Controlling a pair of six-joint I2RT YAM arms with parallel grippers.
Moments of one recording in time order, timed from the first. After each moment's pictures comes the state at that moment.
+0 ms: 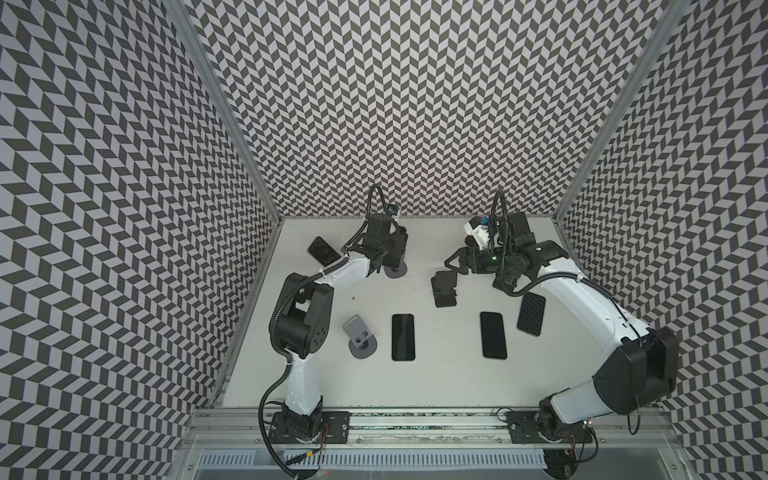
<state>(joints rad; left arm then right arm) -0.43 1.94 1.43 0.02 -0.06 -0.02 0.34 1.51 1.37 -0.68 -0.55 0.29</state>
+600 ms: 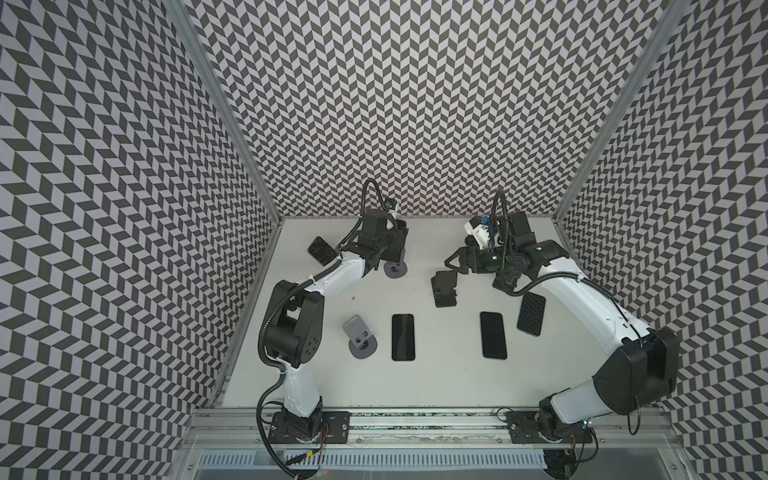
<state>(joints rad) -0.43 1.84 1.40 0.02 -0.03 -0.03 0.35 1.51 1.38 -0.69 -0.55 0.30</state>
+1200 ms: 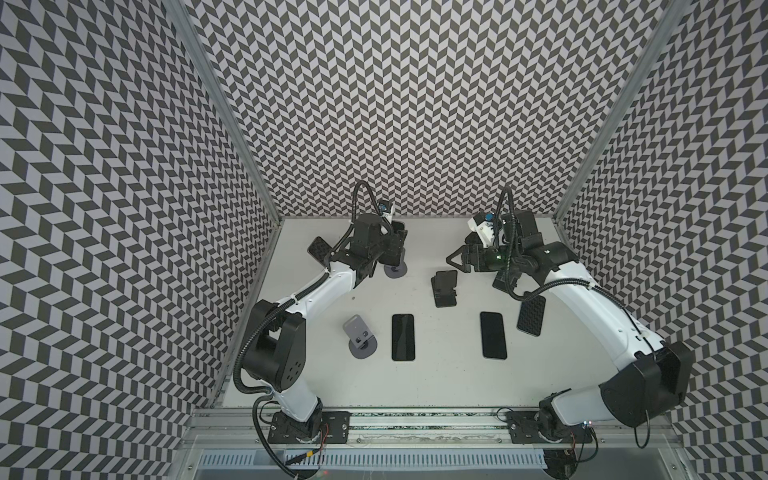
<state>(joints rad) -0.45 1.66 1.27 0.02 0.00 -0.07 0.36 1.44 1.38 -0.69 -0.53 0.32</state>
